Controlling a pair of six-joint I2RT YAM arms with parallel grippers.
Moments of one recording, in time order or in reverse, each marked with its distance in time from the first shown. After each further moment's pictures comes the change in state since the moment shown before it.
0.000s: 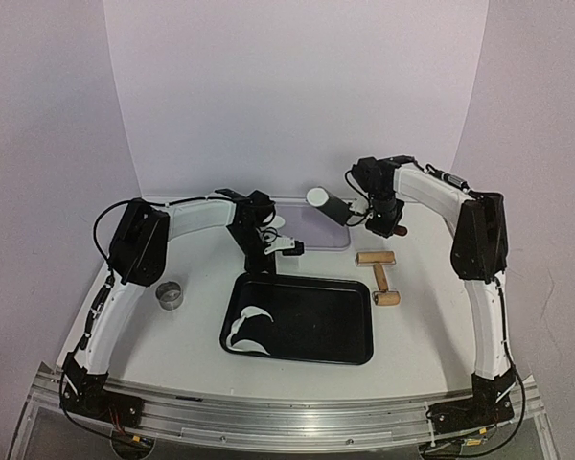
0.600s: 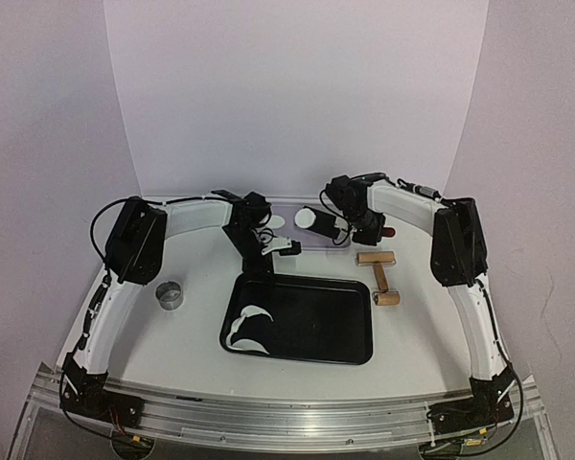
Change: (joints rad) left arm 0.010 -0.026 -0.064 0.018 0.056 -0.045; right arm 0.091 0.121 0.023 0.082 0.276 -0.109
